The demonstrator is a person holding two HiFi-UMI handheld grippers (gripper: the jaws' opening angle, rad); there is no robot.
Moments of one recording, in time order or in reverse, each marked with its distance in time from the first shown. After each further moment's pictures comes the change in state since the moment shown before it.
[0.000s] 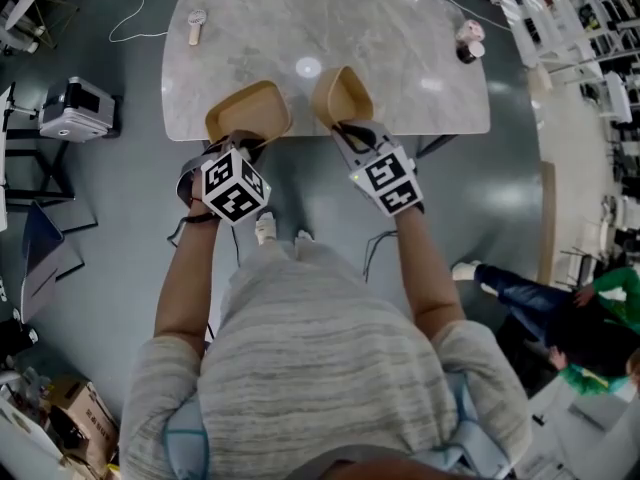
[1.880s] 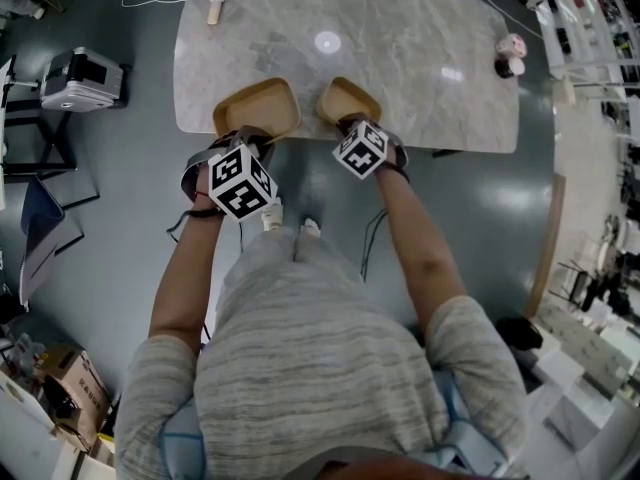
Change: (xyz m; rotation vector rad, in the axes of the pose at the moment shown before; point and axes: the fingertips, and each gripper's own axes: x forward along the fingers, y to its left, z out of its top) left arm 0.045 0.034 -0.051 -0.056 0.076 -0.081; right arm 0.183 -0.005 -0.143 -0.170 0.505 0.149
